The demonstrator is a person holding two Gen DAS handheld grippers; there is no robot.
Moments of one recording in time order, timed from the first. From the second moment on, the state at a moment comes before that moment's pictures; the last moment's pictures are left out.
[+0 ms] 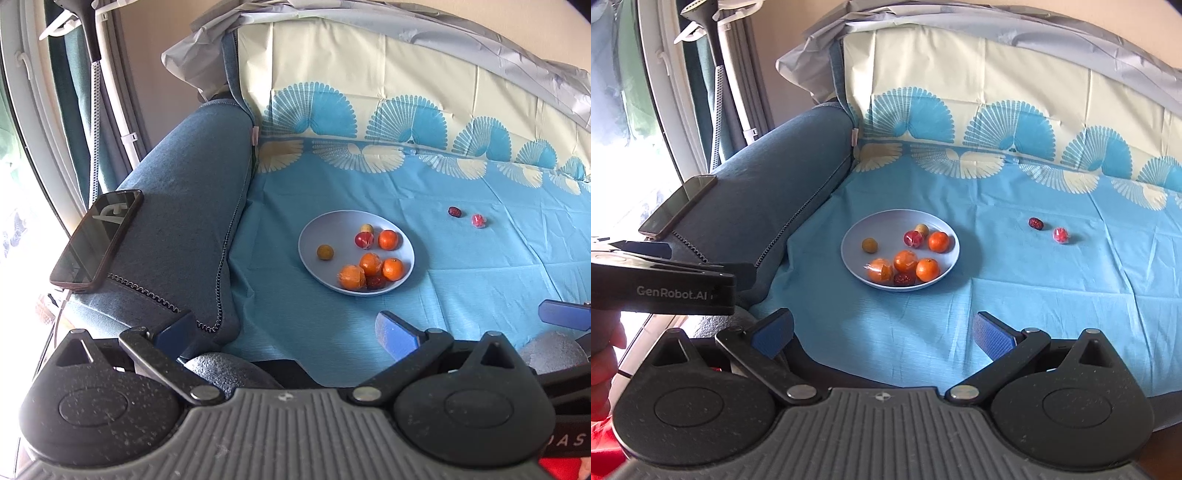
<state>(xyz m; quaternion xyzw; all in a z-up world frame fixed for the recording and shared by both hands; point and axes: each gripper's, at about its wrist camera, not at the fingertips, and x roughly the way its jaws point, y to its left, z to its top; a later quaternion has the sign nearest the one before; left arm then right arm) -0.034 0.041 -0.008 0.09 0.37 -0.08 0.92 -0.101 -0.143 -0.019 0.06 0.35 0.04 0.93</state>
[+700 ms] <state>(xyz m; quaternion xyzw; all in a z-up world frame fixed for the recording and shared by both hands) 0.022 0.031 -0.025 0.07 0.40 -0.08 0.91 -0.046 -0.159 -0.046 0.08 0.36 -0.01 0.93</state>
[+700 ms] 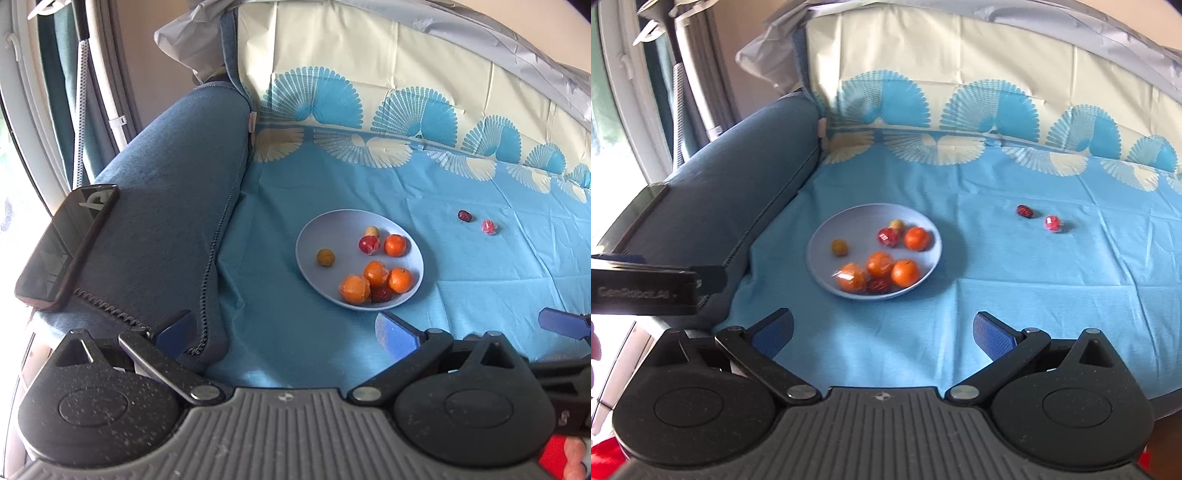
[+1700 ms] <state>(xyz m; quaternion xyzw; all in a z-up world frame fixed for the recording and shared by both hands) 0.204 -0.192 -0.093 0.11 0.44 -0.14 0.88 0.194 -0.399 -0.236 0.10 0.31 -0.25 0.91</state>
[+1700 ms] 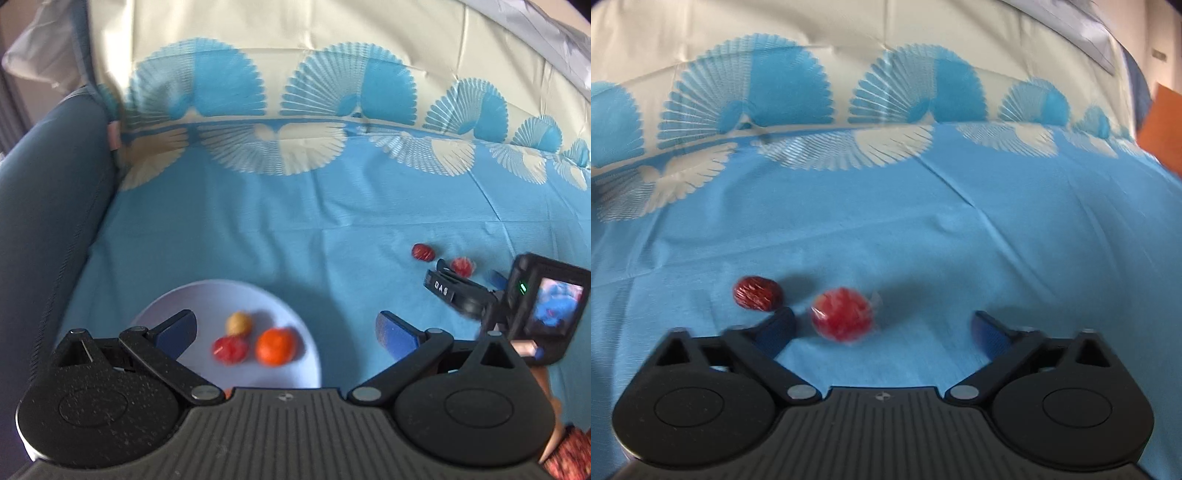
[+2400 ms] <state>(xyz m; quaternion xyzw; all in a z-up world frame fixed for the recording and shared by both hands) 0.284 -0.367 -0.206 0.14 0.45 -0.25 0.85 0.145 -0.489 -0.237 0.14 0.31 -0.37 0.87</state>
